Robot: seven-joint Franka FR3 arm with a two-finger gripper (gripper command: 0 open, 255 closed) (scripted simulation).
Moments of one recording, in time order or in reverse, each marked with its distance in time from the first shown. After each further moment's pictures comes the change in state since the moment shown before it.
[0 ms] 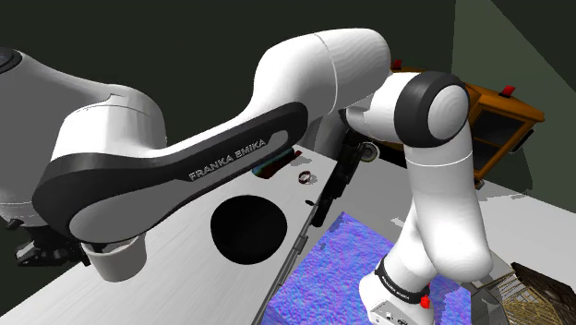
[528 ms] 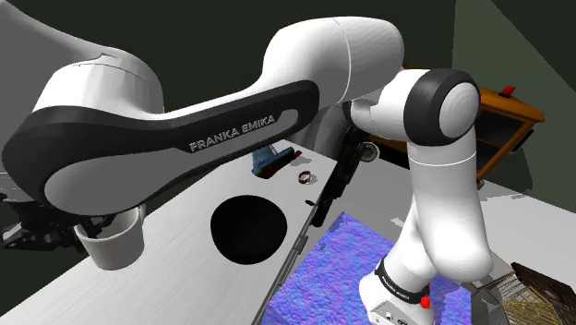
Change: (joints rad) arm 0.005 -0.028 0.014 0.062 0.023 -0.082 -0.025
